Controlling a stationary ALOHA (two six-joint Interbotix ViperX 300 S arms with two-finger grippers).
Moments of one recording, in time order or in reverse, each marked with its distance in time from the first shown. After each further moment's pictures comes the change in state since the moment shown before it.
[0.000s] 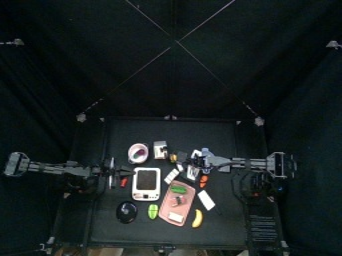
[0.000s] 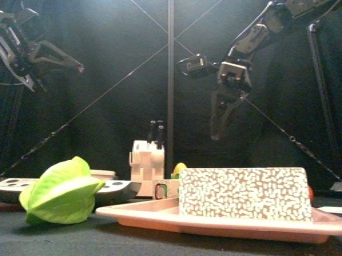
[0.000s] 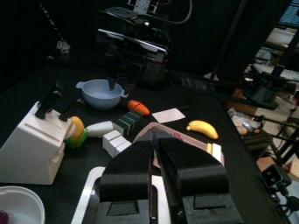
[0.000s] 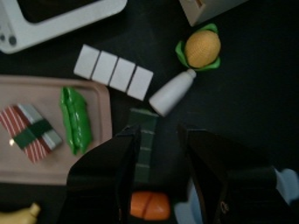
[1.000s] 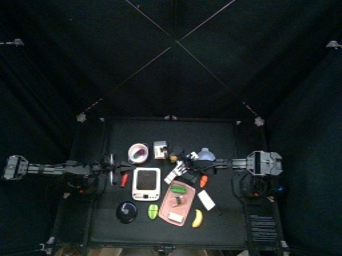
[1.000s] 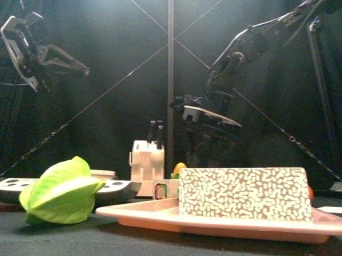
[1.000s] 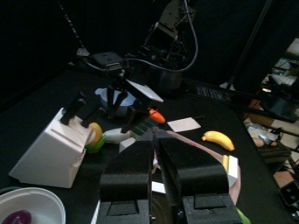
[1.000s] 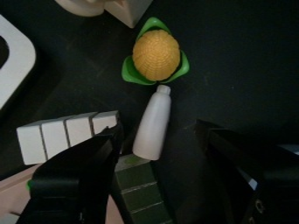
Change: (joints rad) left arm 0.100 0.000 -0.015 0.002 0.000 -0.002; right arm 0.025 0.238 -0.097 -0.311 0.041 0.706
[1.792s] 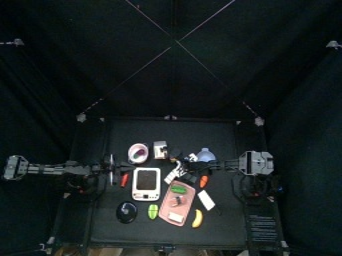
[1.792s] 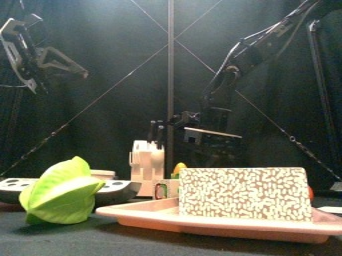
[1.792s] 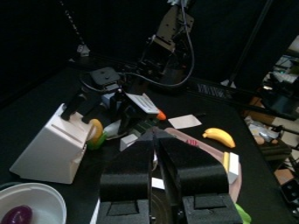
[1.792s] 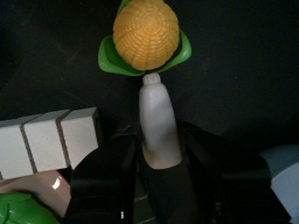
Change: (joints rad) left arm 0.000 0.000 0.012 0.000 0.000 -0.002; right arm 0.000 0.087 -0.014 -0.012 0.041 0.000
